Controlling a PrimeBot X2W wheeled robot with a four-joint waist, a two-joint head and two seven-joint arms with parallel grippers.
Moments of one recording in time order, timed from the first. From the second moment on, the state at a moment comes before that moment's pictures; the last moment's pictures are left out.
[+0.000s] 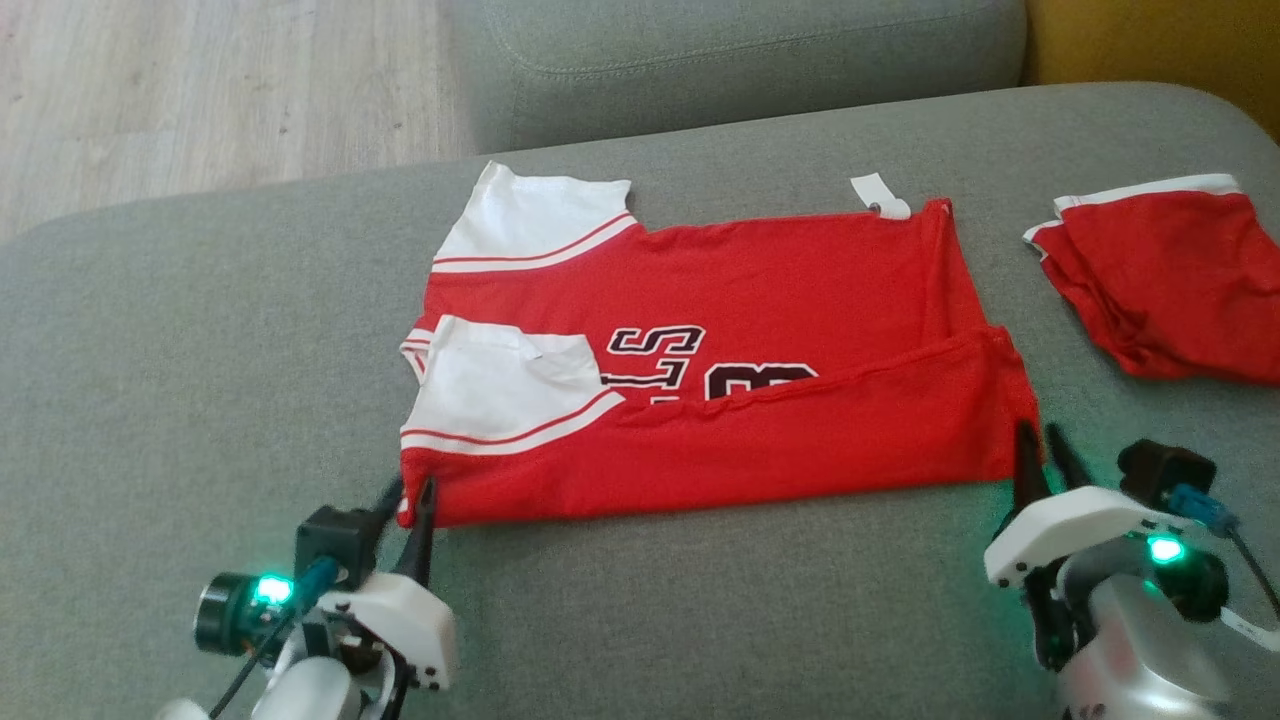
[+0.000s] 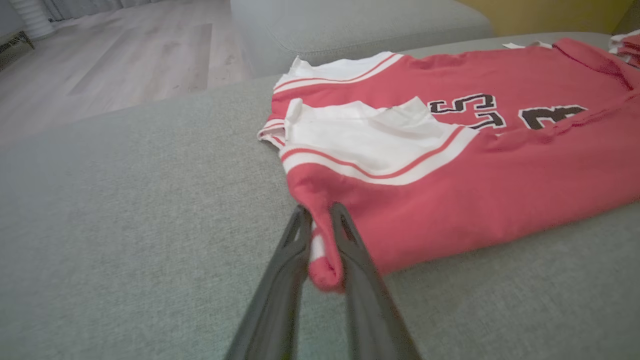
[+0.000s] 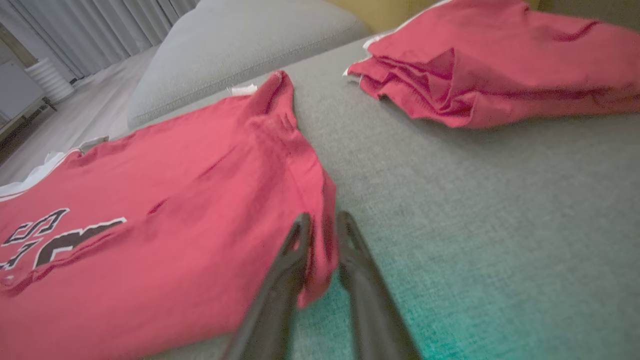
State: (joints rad) left arm -0.17 0.23 -0.41 0.42 -0.30 0.08 0.03; right arm -0.37 -0.05 -0.15 0.92 0.18 0.13 -0.19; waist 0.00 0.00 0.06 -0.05
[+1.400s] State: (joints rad) left arm -1.06 0.47 -0.48 0.86 -0.42 -0.13 0.30; right arm -0.32 -0.05 0.15 0.23 0.38 0.13 -0.25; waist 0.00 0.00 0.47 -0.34
